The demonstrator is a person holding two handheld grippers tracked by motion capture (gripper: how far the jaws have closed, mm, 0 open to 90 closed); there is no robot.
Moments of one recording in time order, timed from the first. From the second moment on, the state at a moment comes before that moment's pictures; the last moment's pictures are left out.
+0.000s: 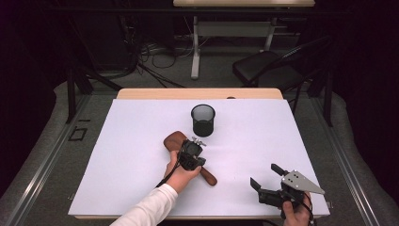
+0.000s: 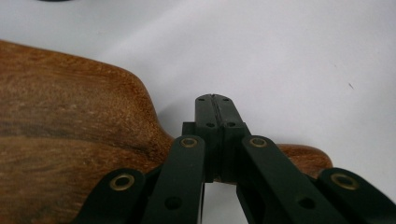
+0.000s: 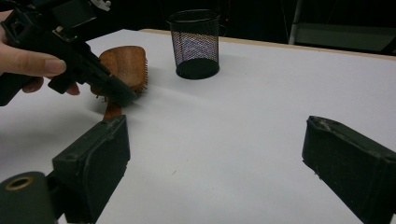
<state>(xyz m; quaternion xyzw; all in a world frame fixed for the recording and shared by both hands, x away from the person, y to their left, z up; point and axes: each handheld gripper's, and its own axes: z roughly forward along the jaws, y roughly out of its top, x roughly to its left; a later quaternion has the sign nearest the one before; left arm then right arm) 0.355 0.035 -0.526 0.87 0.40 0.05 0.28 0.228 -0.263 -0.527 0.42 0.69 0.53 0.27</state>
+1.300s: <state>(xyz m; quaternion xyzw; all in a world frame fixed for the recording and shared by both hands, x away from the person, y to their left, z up) 0.319 0.081 -0.530 0.87 0.39 0.04 0.28 0.228 -0.262 -0.528 0.42 0.69 0.53 0.26</state>
